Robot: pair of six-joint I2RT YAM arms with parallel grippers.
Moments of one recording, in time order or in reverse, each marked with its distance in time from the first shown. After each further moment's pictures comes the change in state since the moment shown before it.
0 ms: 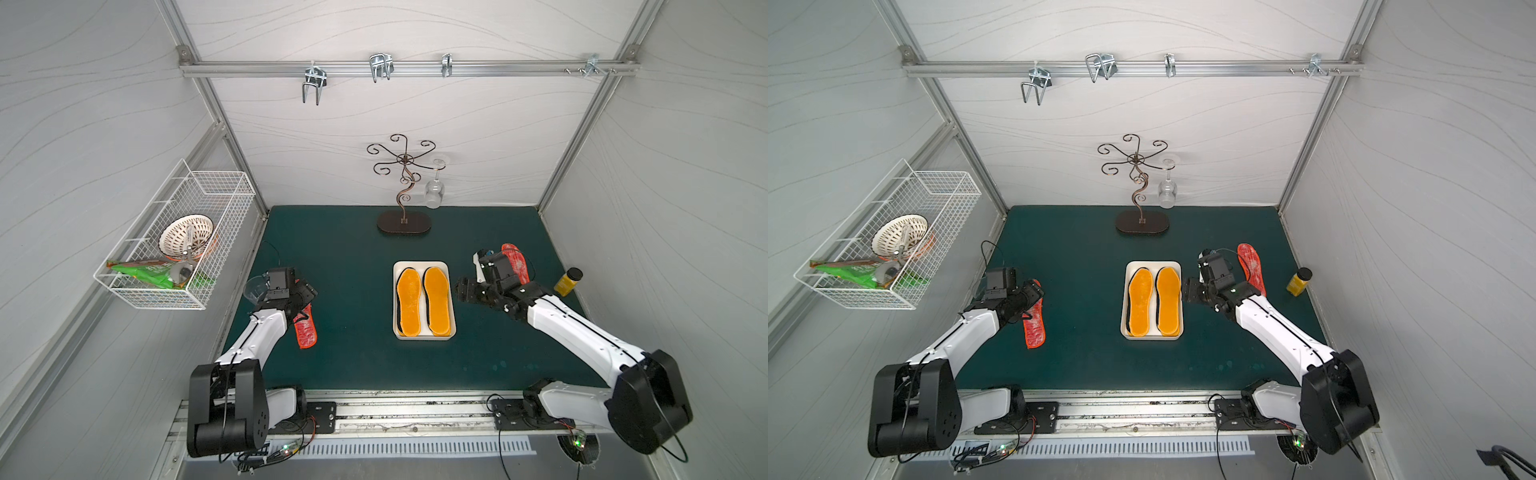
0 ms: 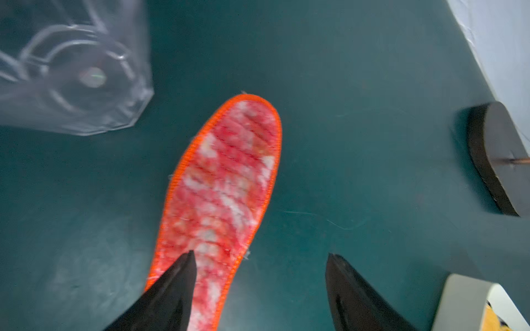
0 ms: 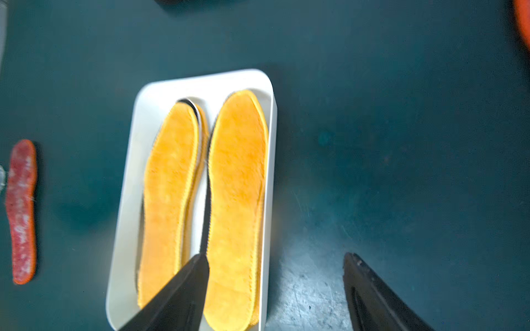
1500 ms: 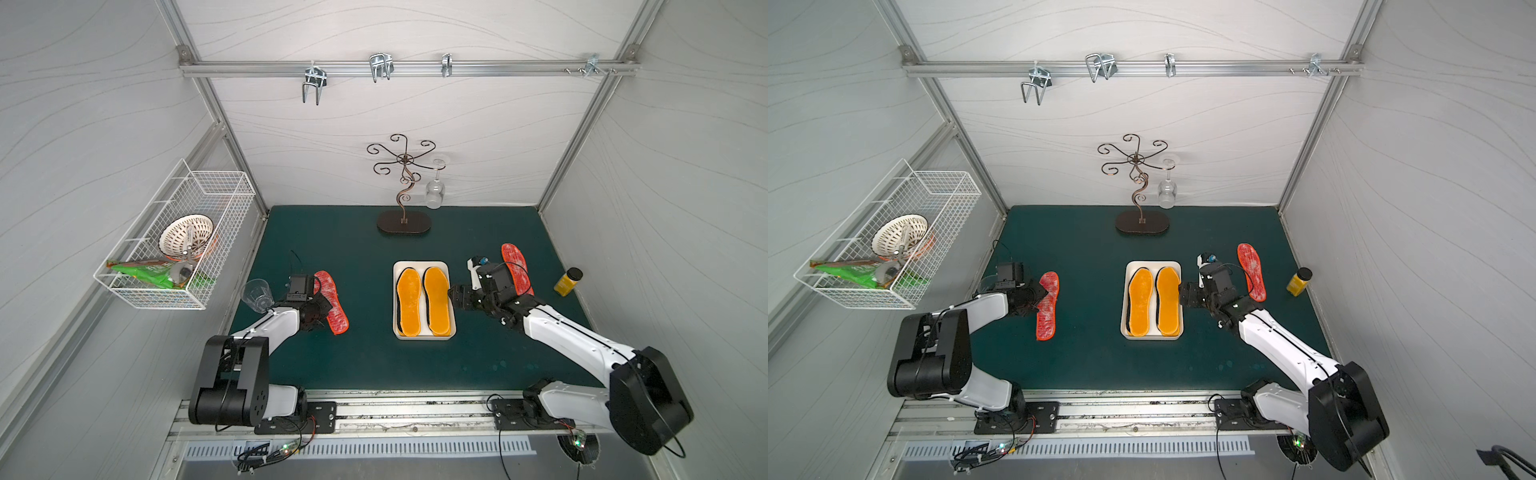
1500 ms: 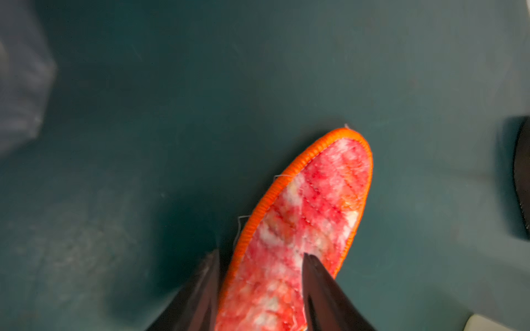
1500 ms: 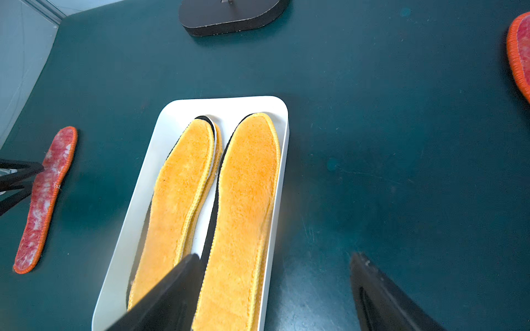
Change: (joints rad) left arm -0.016 0.289 0.076 0.124 0.074 -0.063; right arm 0.025 -0.092 -0.116 0.206 0.041 -0.069
